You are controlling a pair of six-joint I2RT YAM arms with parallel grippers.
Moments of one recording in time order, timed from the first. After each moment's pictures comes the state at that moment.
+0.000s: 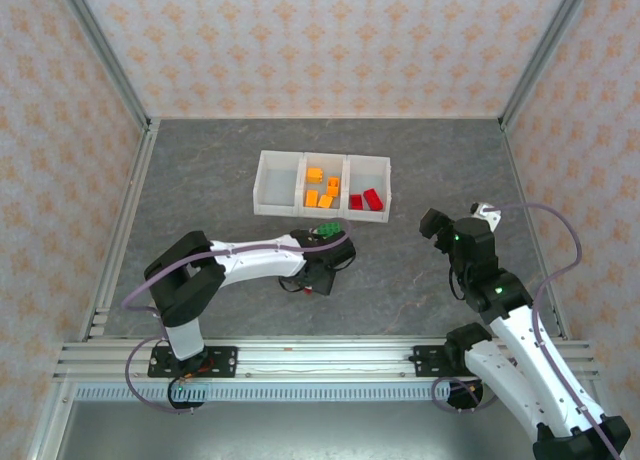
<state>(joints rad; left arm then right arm) -0.95 1.78 1.13 -0.82 -0.21 -0.74 0.33 0.61 0.61 -0.55 0.36 0.66</state>
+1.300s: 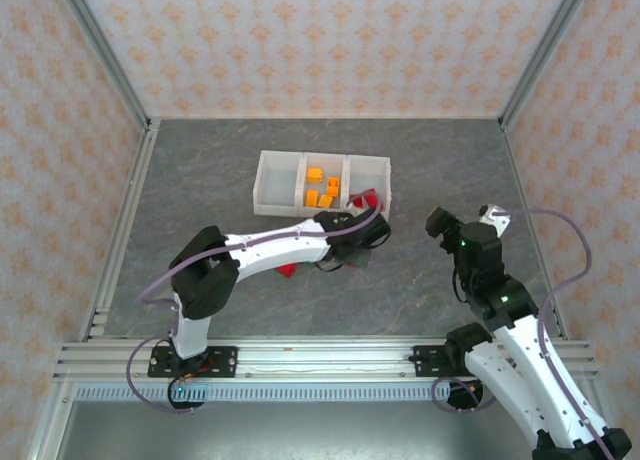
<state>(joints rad) -0.99 1.93 1.53 -0.77 -0.24 -0.75 0.33 0.53 0.61 -0.55 0.41 0.67</state>
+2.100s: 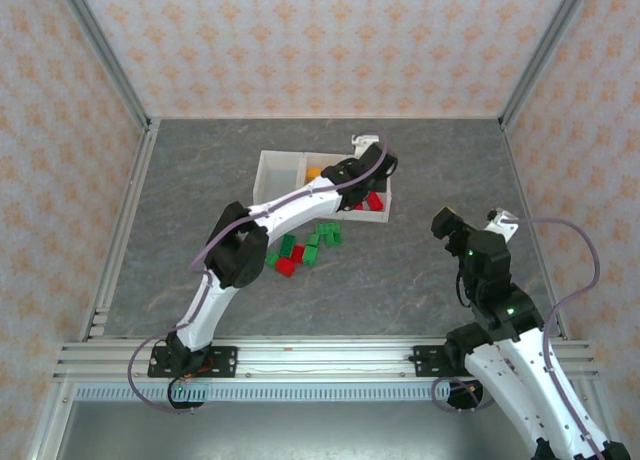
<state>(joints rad) -0.78 2.25 1.98 -0.47 -0.42 -0.61 0.33 0.46 0.59 -0.53 0.43 0.67</state>
